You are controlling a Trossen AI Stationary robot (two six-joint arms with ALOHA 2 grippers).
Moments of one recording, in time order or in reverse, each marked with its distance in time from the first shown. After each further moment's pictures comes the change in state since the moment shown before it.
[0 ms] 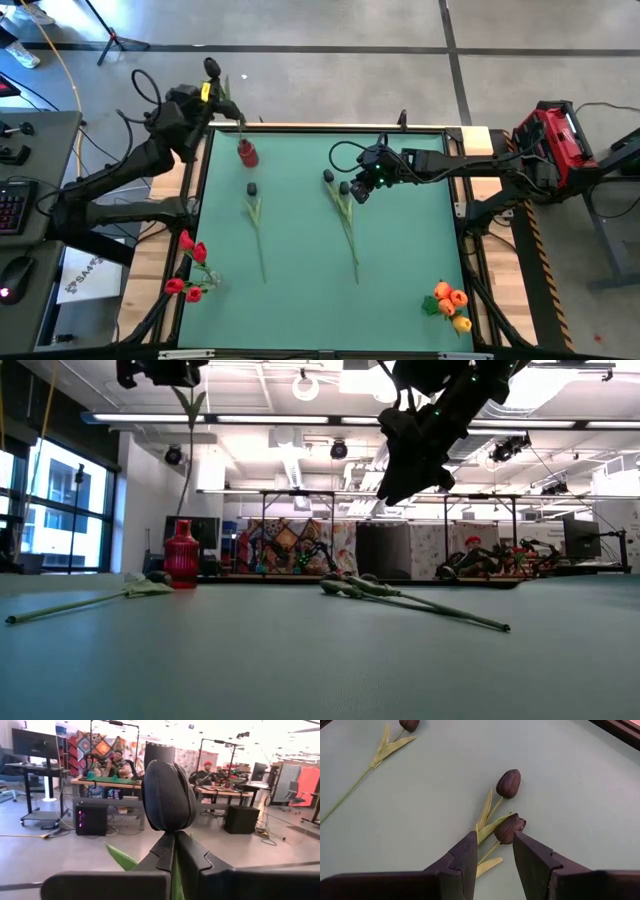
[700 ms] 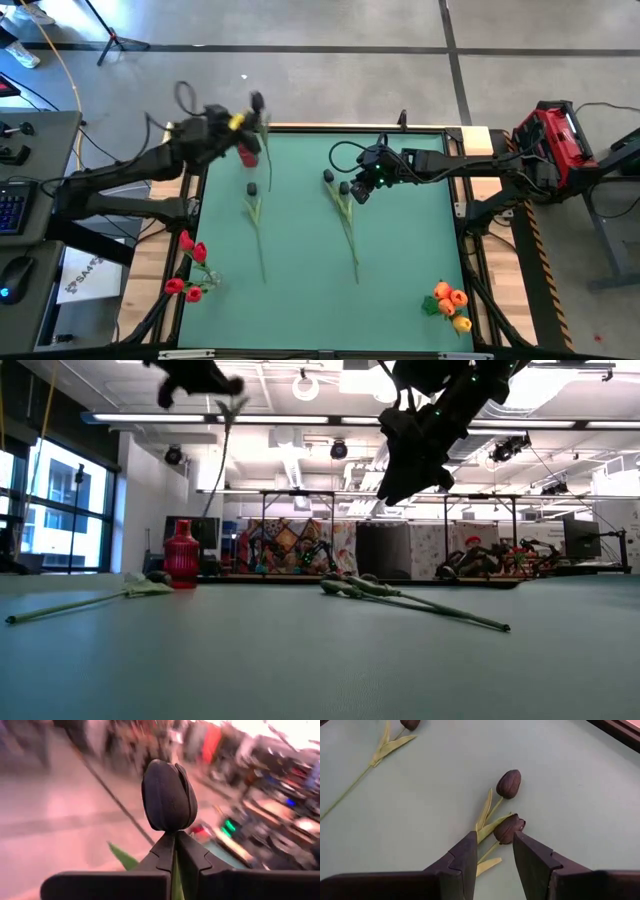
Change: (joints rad) left arm -0.200 0.070 -0.011 -0.171 0.293 -0.350; right arm 0.000 0.000 0.000 0.000 0.000 -0.016
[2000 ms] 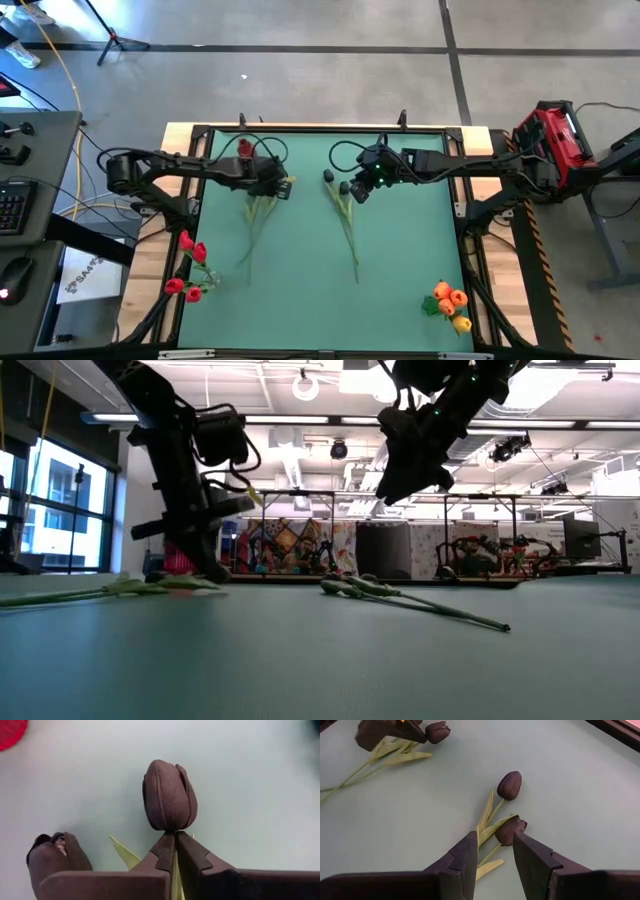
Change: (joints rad) left arm -0.006 0.587 -0.120 -0.367 0.332 -0.549; right arm -0.001 0.000 0.000 0.009 0.000 0.013
